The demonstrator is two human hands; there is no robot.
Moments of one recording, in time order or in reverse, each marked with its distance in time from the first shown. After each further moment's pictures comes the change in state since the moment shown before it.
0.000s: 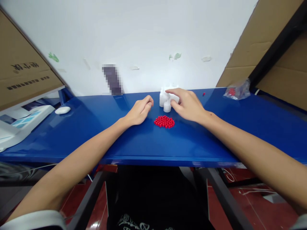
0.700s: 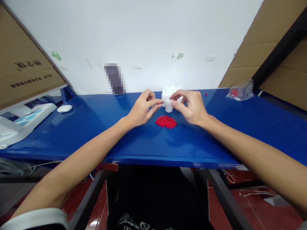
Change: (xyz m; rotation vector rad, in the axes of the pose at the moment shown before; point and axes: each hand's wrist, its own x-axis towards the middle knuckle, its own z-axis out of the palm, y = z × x) left_hand 0.004 0.000 0.009 0.220 0.247 0.400; right_hand -0.008 -0.013 -0.003 0.248 0.093 -0.021
